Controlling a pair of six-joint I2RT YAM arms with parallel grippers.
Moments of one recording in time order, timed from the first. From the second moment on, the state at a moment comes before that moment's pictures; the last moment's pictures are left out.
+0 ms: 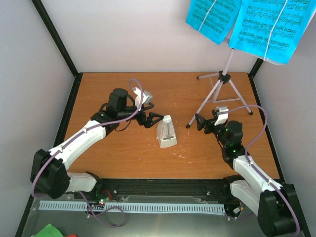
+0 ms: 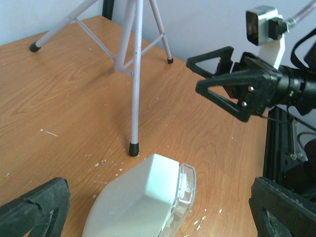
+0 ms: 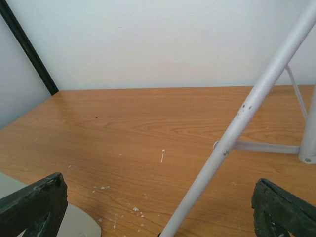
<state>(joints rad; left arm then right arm) -0.51 1.30 0.99 -0.15 0.64 -0.02 0.19 0.93 0.30 0.48 -0.27 0.19</state>
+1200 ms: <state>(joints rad) -0.72 1.49 0.99 -0.08 0.49 0.22 0.17 0.89 0.15 0.76 -0.33 0.24</state>
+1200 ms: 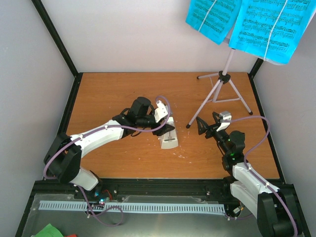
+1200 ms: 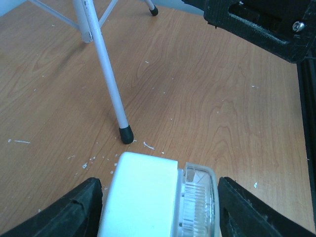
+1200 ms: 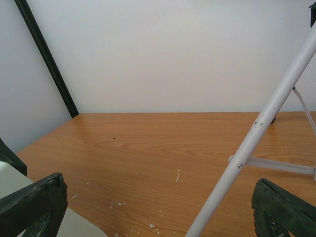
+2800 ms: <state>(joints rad) -0.86 1.42 0.96 -0.15 0.08 -0.25 0.17 0.89 0.15 0.76 -0.28 0.24</state>
